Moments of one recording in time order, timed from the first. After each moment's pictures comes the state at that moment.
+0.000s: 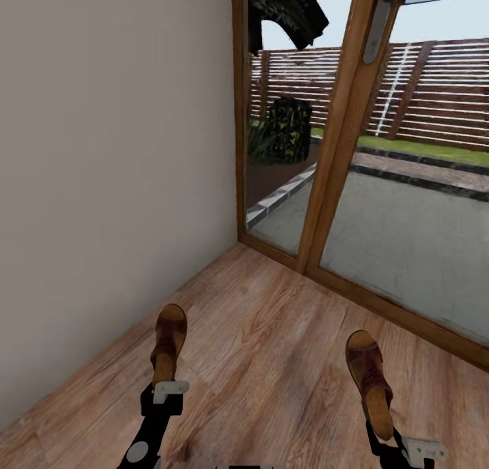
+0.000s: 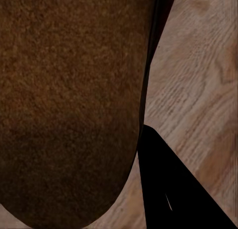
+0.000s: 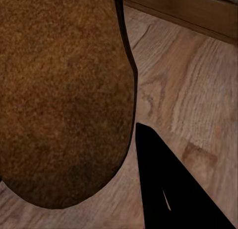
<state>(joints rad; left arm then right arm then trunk) -0.31 -0.05 -0.03 -0.64 -0.07 -0.29 0.13 -0.24 0.02 -0.99 -0.59 0.51 -0.62 0.48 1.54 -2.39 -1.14</state>
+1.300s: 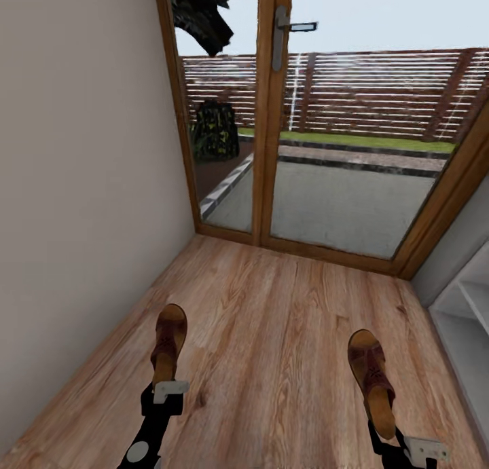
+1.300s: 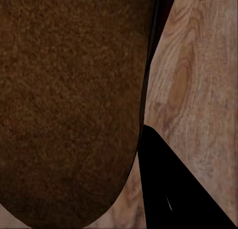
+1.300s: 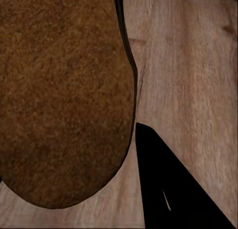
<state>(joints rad) -0.31 -0.05 -0.04 -0.64 -0.07 -0.29 0.13 -0.24 0.01 -1.00 -0.60 0.50 -0.62 0.48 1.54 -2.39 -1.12</state>
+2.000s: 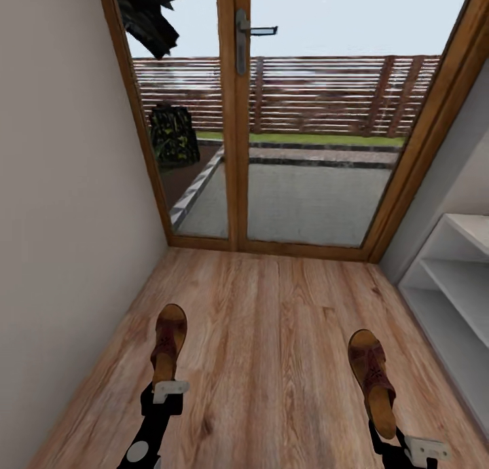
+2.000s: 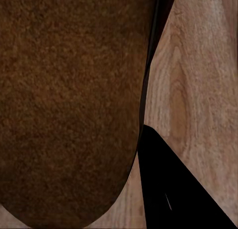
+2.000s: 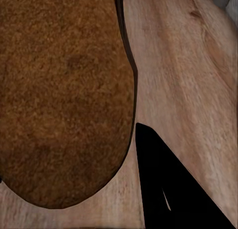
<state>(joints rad) -0.31 -0.05 -0.03 -0.64 -0.07 -0.29 0.13 -0.24 0.01 -1.00 -0.61 0.50 -0.62 0.48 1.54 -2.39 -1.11</state>
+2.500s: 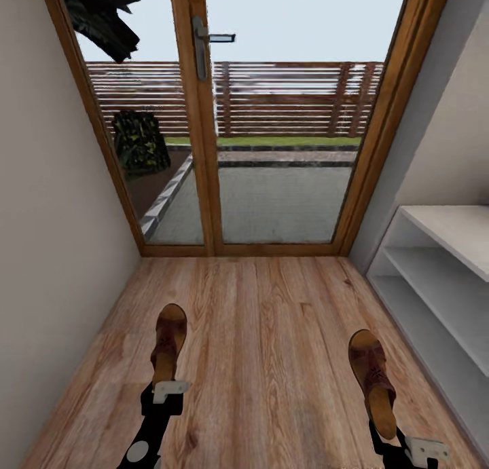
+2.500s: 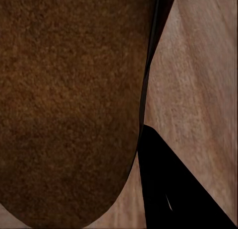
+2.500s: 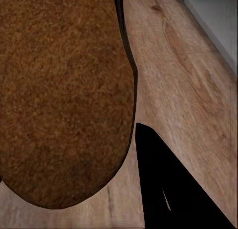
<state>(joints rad) -0.31 -0.05 -0.03 -0.64 -0.07 -0.29 0.13 -0.24 0.01 -1.00 -0.60 0.50 -0.62 0.48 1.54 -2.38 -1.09</state>
